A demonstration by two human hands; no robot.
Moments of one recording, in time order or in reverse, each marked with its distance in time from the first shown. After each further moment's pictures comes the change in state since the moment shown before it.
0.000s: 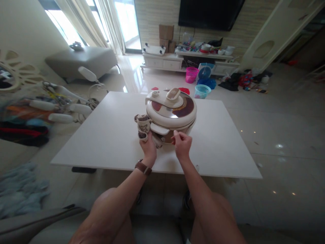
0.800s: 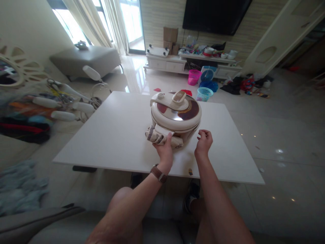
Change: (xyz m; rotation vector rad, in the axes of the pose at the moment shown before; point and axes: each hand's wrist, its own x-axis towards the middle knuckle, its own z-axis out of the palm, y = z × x) left_hand -0.049 0.001 0.034 -0.054 -0.021 -0.145; right_hand 0.059 0.034 -0.057 0.011 0.462 0.025
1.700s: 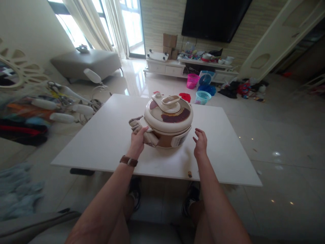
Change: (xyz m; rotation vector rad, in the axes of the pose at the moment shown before) left_hand 0.123 0.051 -0.056 -0.142 -0.138 -0.190; right_hand 0.004 -0.006 0.006 0.056 -0.164 0.172
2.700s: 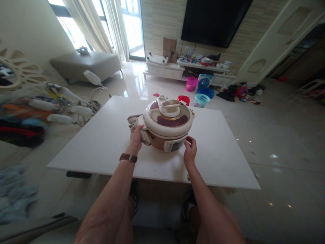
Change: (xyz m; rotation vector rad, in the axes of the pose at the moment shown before) left_hand 0.029 0.003 0.006 -0.044 0.012 0.021; right_hand -0.037 0.039 0.011 -0.117 -0.075 -0.269
